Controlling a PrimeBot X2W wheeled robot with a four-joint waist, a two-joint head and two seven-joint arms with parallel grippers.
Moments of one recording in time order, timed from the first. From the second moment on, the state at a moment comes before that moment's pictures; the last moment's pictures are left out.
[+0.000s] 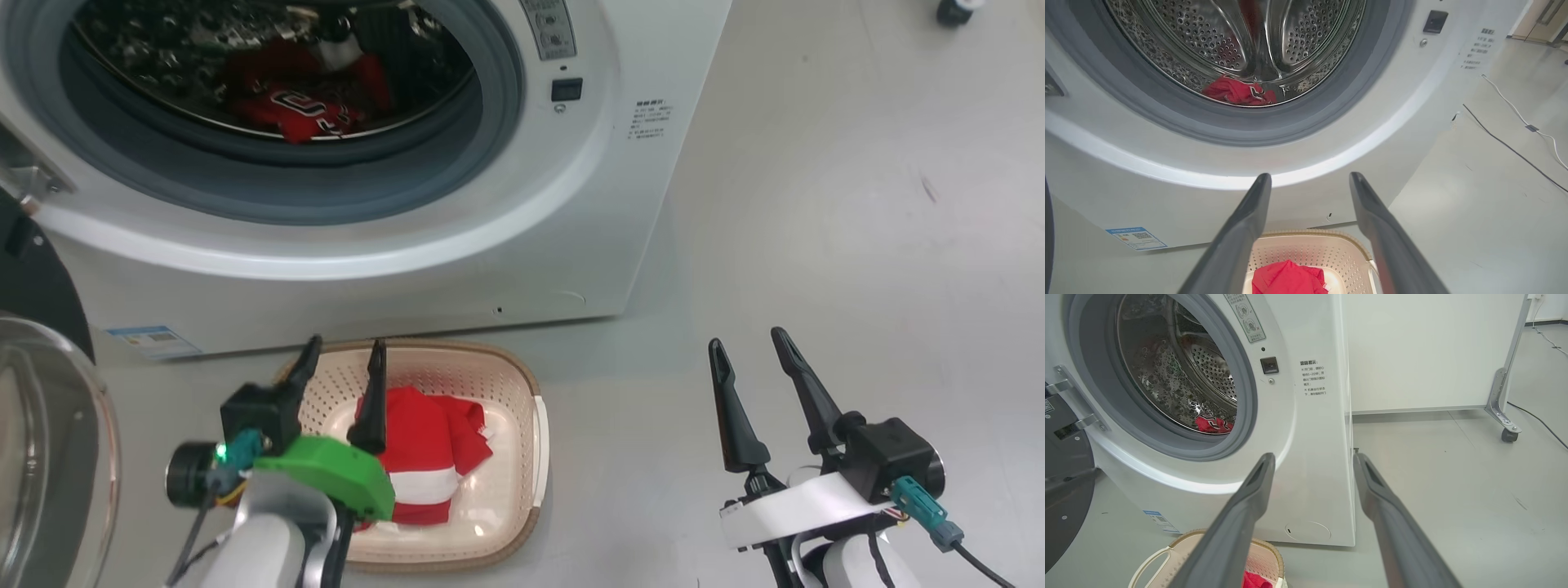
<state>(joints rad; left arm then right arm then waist) -0.16 0.05 -0.32 0.21 -0.40 0.07 -0.10 0.02 -0.04 0.27 0.03 0.30 0.08 -0.26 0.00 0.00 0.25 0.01</state>
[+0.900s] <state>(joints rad) -0.84 0.20 -0.22 0.40 -0.45 0.04 0.31 -0.24 -0.05 0.34 -0.03 0.40 0.09 -0.26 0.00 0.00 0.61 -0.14</state>
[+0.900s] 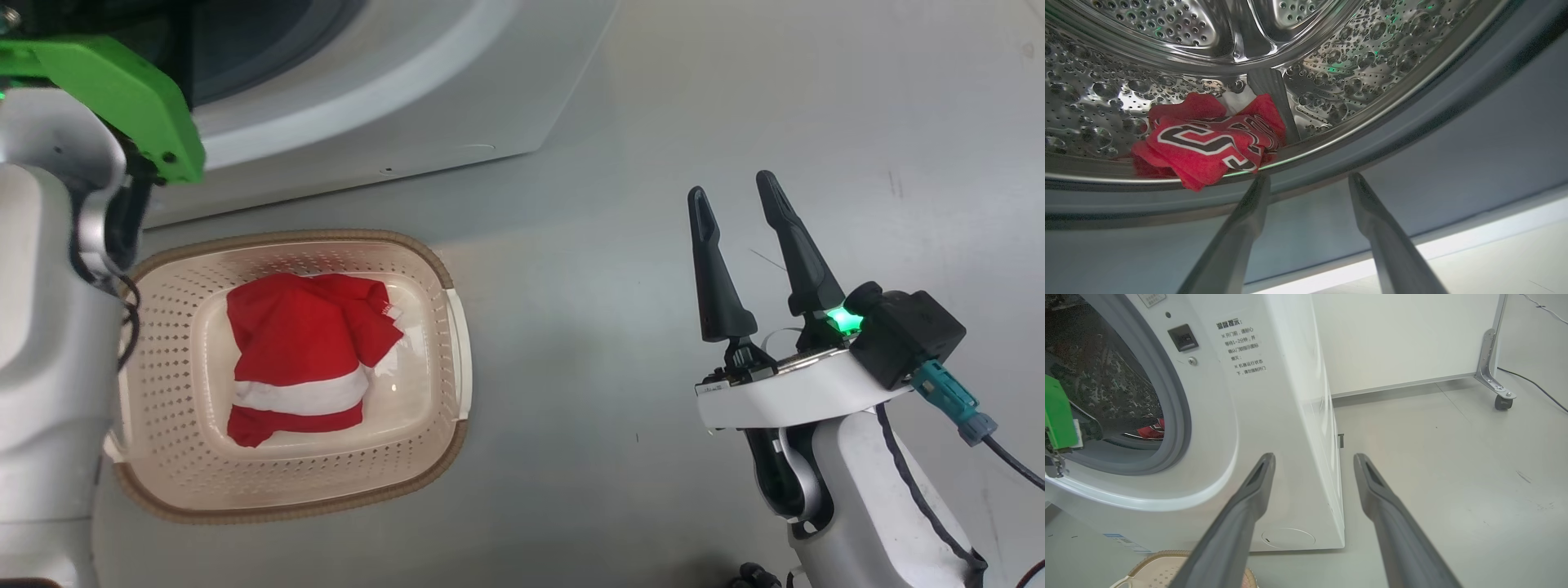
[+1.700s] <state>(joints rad) -1.13 0.43 -0.22 0.55 -0.37 -0.03 0.59 -0.31 -0.05 0.42 -0.01 0.49 0.09 -0.26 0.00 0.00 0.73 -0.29</state>
